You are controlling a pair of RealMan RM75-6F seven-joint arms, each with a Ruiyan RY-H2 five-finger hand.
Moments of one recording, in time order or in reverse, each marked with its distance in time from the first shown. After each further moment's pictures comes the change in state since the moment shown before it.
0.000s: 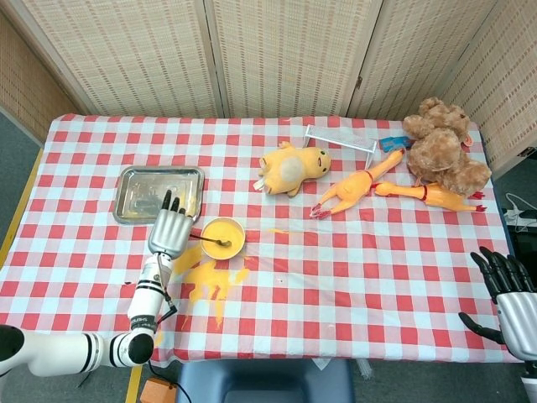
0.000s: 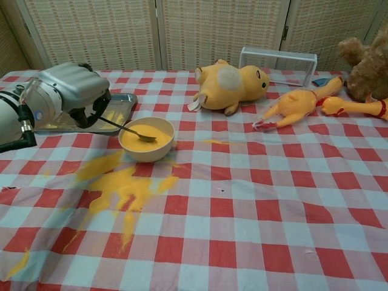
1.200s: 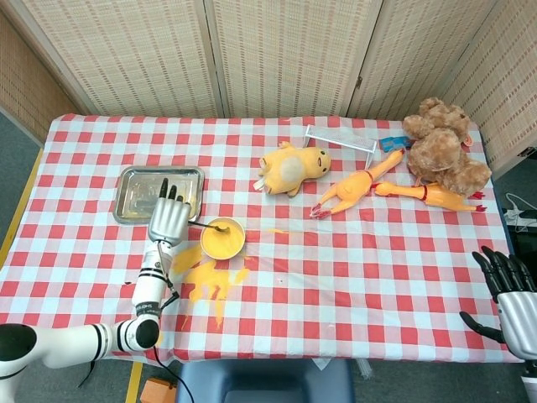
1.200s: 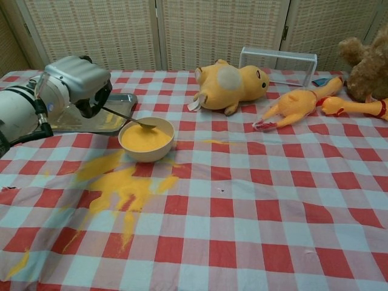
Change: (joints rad) left arm -0.013 -0.058 -0.042 0.164 0.023 -0.051 -0.064; right arm -0.003 -0.004 0.006 -0.002 0.012 0.004 -0.010
